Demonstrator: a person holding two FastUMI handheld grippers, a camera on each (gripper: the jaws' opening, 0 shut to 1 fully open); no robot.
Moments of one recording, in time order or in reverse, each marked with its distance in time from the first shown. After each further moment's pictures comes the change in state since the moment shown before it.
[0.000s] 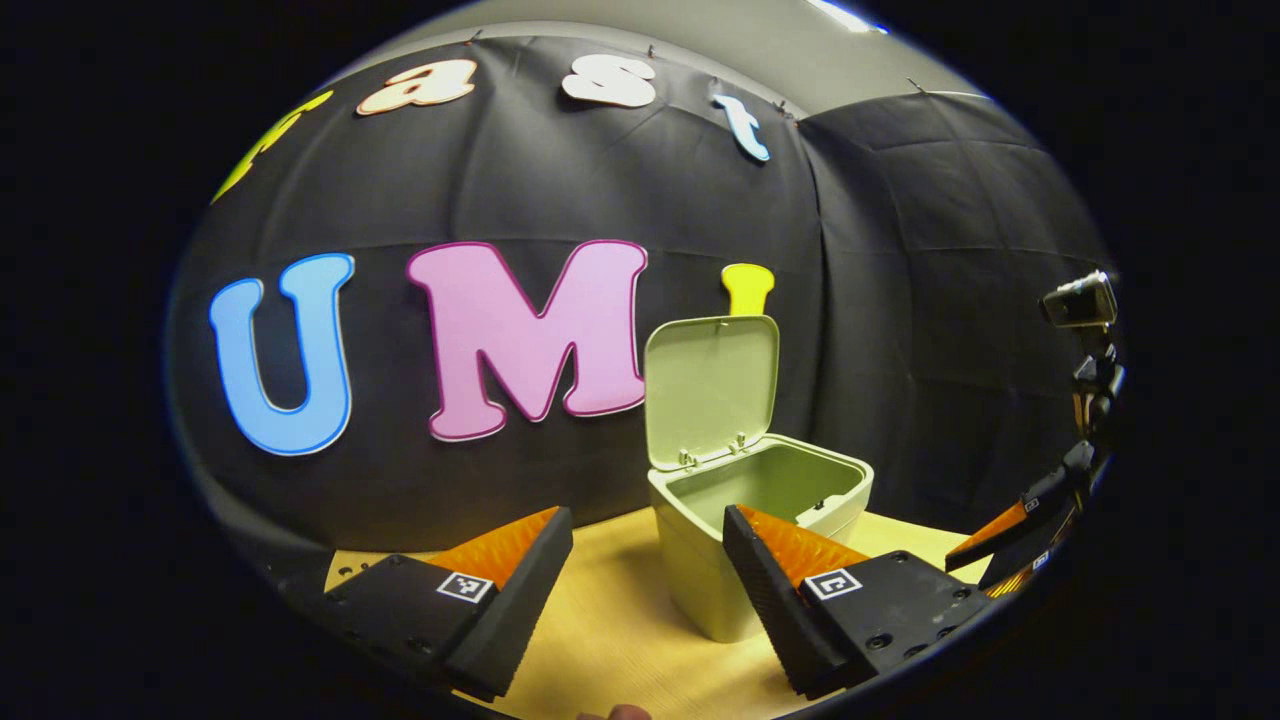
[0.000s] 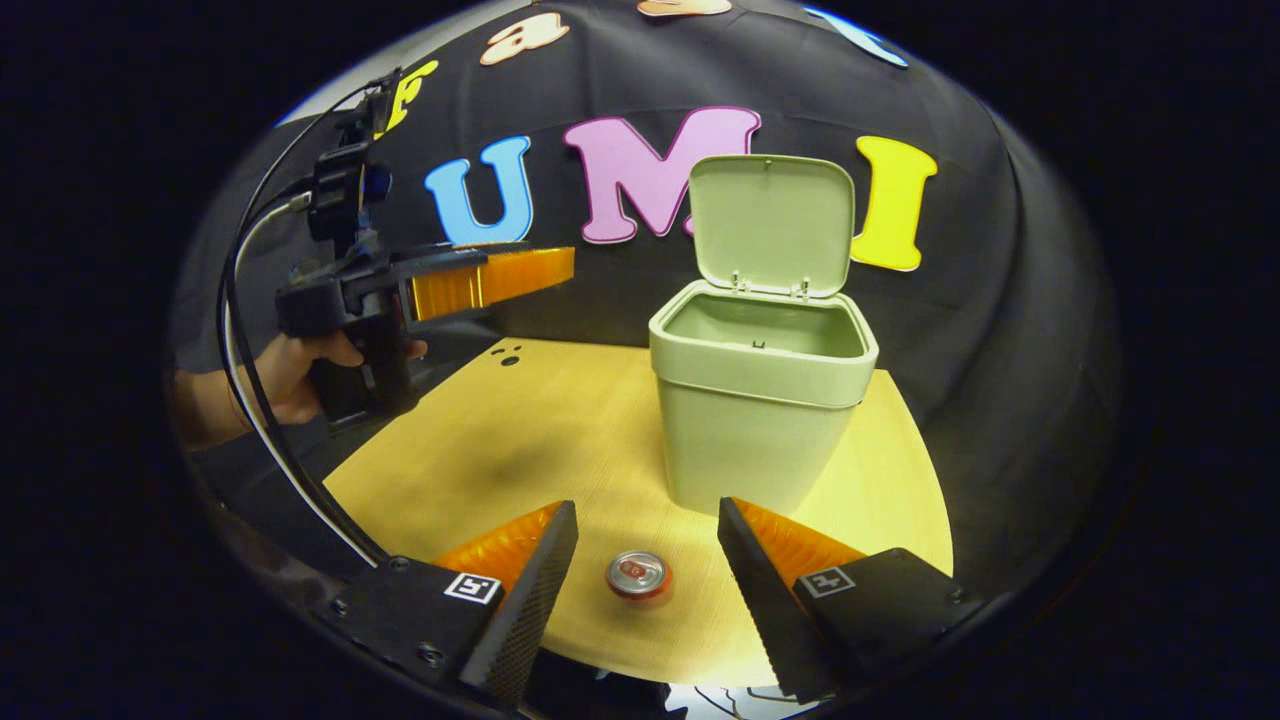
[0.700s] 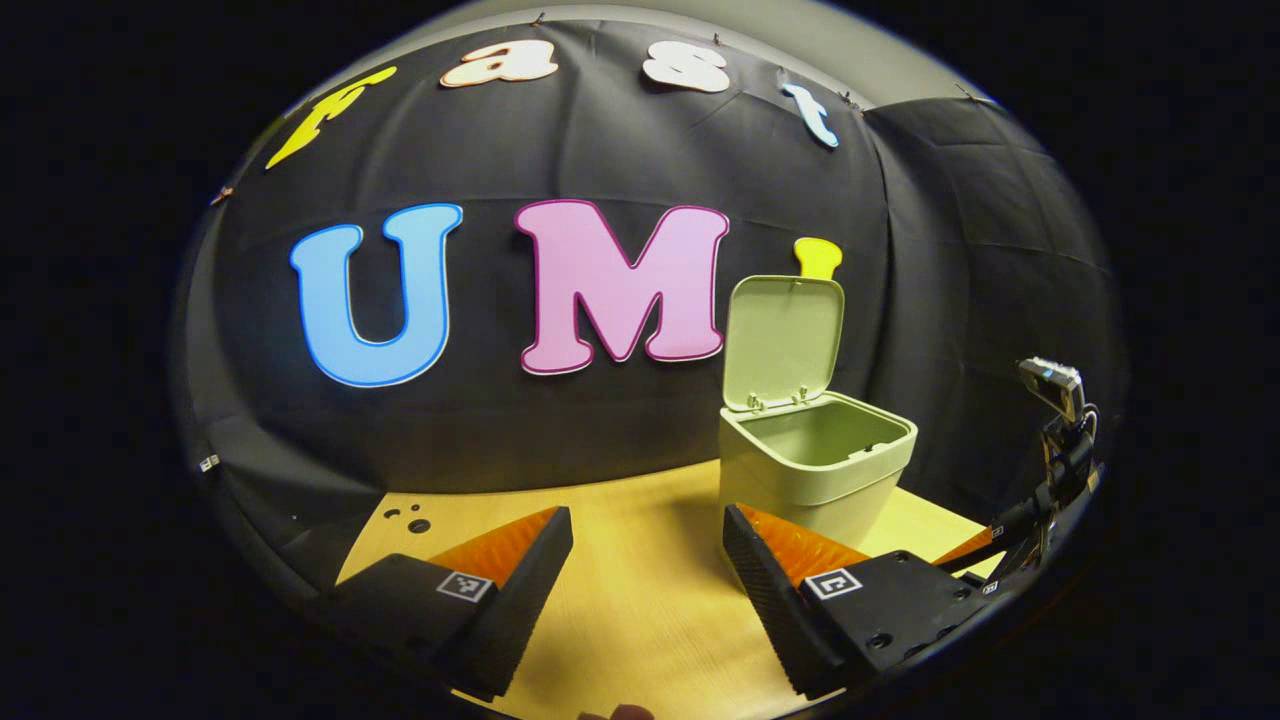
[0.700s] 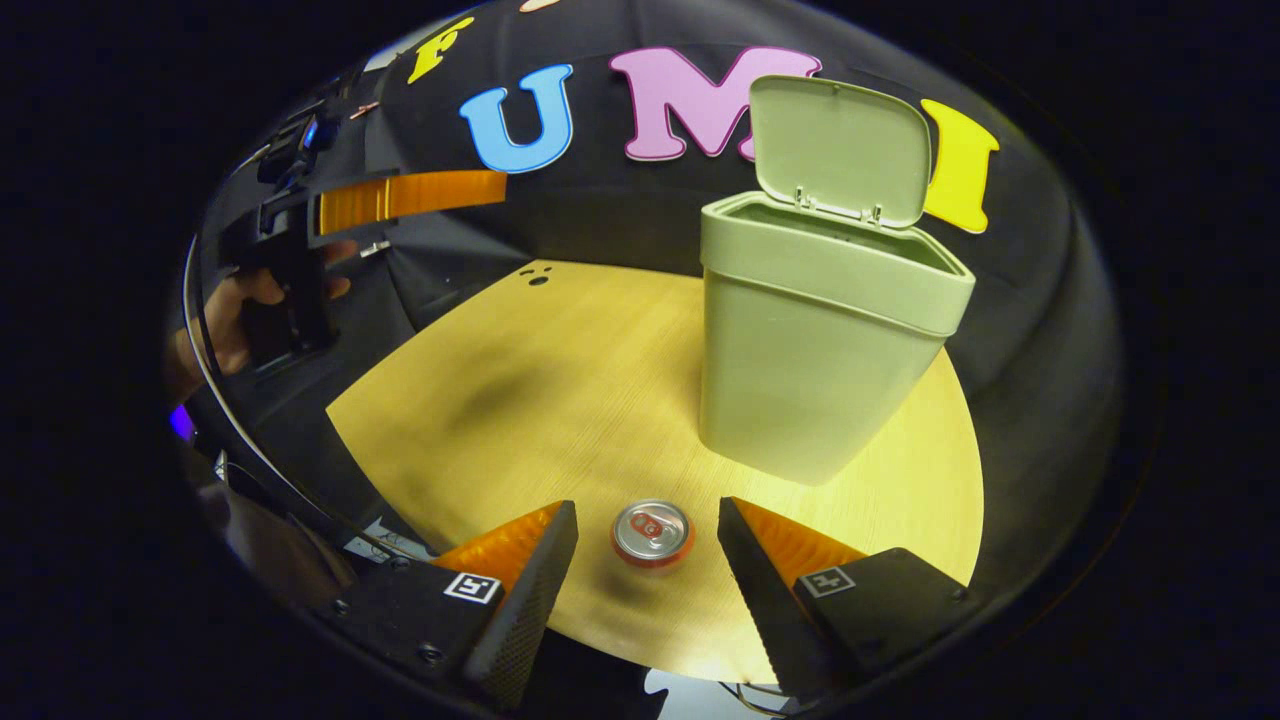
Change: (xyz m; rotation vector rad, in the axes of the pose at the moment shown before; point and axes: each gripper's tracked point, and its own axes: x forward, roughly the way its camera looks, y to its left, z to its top) left arm -0.062 0.046 -0.048 -0.076 0.092 0.171; right arm 0.044 0.008 -0.074 -0.082 0.200 0.095
